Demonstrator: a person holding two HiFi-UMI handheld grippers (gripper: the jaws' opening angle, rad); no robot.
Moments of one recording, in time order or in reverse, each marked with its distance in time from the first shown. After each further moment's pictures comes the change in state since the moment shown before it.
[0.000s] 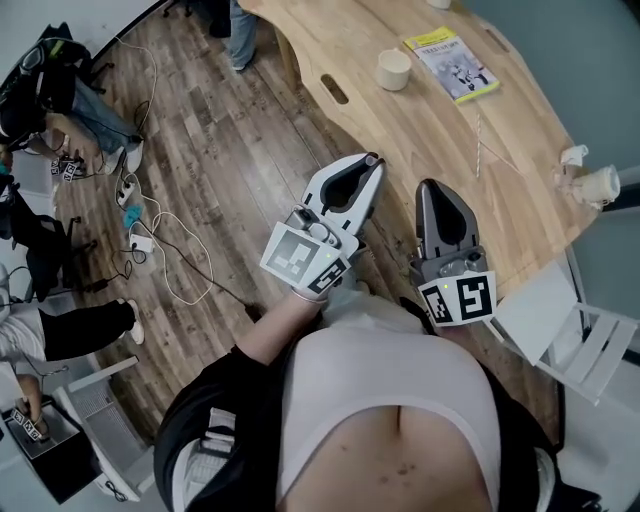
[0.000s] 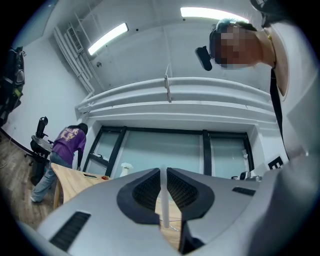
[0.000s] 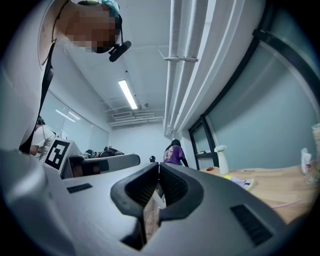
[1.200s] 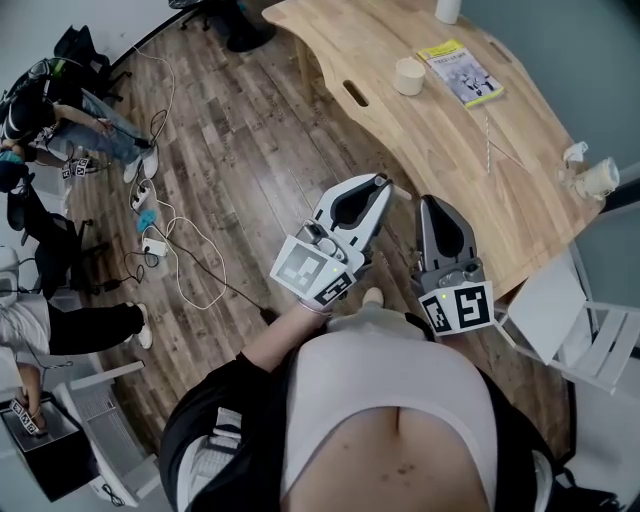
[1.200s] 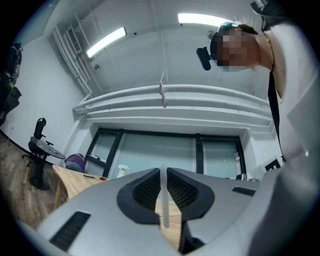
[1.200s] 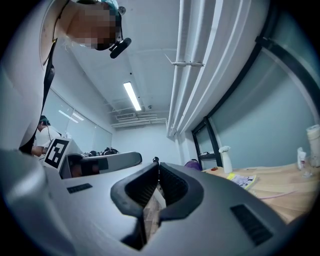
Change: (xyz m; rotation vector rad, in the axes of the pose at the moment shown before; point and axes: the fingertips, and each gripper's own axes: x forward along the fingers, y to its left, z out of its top) left arm -0.076 -0.038 0.022 0.003 -0.018 -0.045; right arm -0.041 0.076 0.006 -0.008 -0.022 0.019
